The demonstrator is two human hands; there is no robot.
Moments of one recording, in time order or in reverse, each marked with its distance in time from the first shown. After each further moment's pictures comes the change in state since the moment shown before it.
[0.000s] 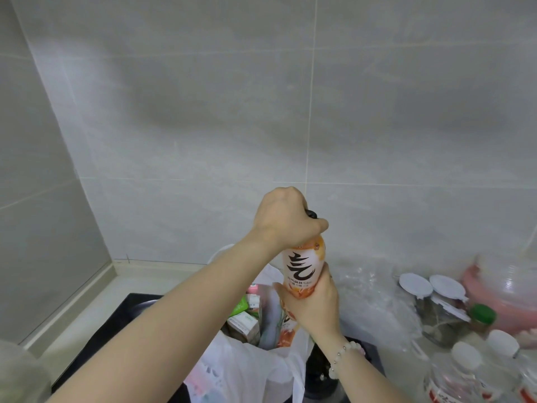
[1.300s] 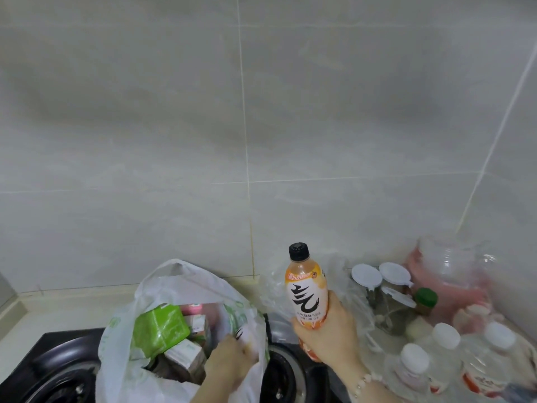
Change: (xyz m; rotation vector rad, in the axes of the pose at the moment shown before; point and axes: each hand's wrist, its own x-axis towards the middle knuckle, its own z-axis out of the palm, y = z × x) left_hand -0.096 -0.080 0.224 -0.029 -0.723 -0.624; right_hand 0.018 0.088 -0.078 -0.267 -0.029 0.187
